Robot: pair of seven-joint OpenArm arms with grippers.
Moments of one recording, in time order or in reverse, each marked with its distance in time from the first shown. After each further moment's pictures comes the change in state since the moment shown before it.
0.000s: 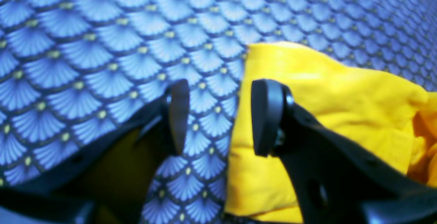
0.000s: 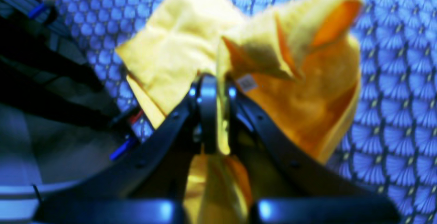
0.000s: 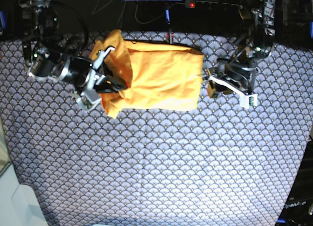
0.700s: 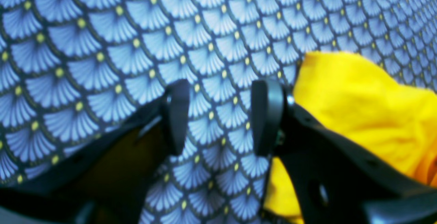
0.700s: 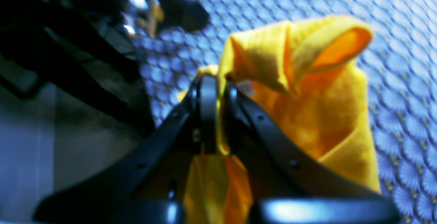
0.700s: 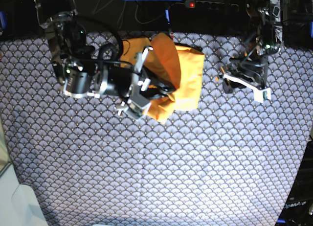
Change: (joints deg) left arm 2.5 0.2 -6.6 -2.2 0.2 -0.1 -0.2; right arm 11.7 -5.3 -17.1 -1.9 0.3 0.0 -1.2
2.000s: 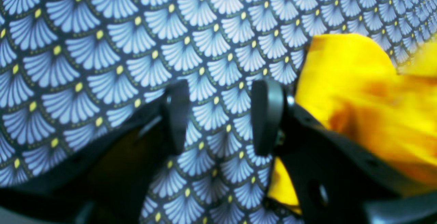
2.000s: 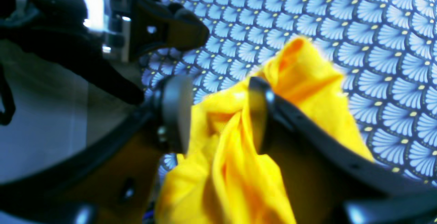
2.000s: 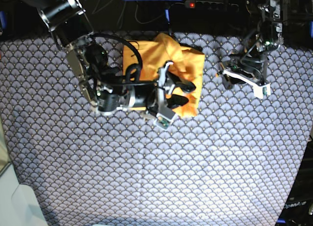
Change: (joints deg) left arm 1.2 0.1 -0.1 0.1 -0.4 0.1 0.2; right arm 10.1 -4.4 -10.1 -17.6 -0.2 0.0 2.9
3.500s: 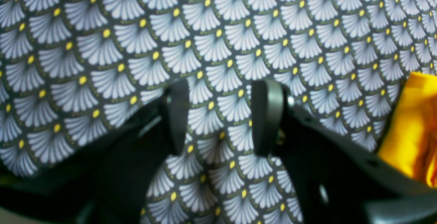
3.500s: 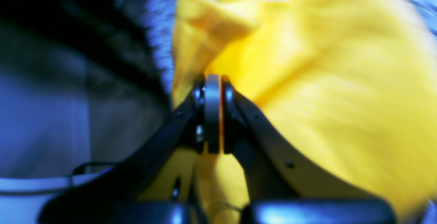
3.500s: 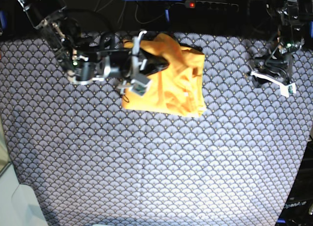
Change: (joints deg) left arm 0.6 -5.7 -8.7 -3.8 0.2 -0.9 -0.2; right arm -10.7 13.2 -2.6 9.8 0.0 0.2 6.4
